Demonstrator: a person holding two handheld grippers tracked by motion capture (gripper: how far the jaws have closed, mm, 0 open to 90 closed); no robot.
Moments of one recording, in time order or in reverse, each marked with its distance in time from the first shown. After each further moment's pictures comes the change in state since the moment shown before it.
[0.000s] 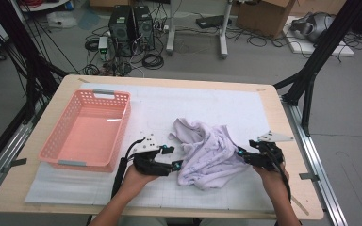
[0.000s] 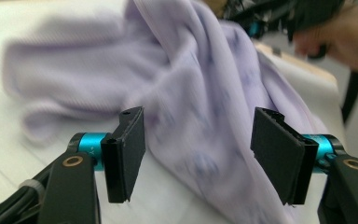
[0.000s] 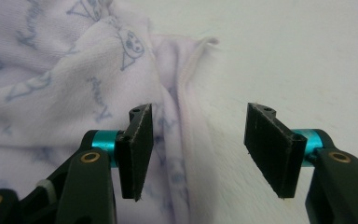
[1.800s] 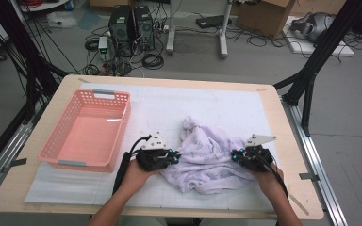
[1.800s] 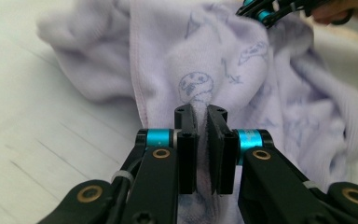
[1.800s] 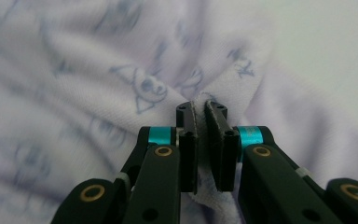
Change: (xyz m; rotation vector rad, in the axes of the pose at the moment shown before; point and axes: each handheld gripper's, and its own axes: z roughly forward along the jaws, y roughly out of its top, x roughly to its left) left arm 0.005 0.010 0.000 0.115 0.030 0.077; right arm 0.013 0.003 0.011 0.092 0.137 -0.160
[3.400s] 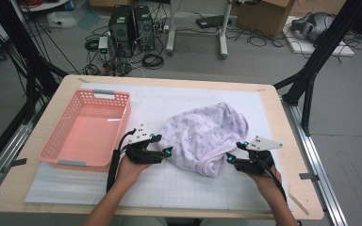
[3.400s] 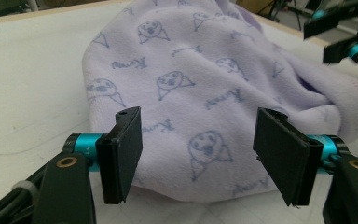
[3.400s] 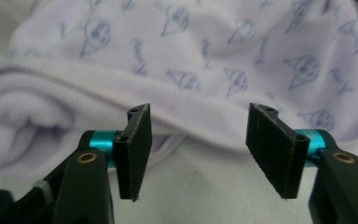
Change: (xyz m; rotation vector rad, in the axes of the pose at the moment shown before) left arm 0.023 -0.020 -0.013 -0.104 0.146 -0.091; right arm 0.016 -0.008 -0.007 -0.158 -0.029 -0.048
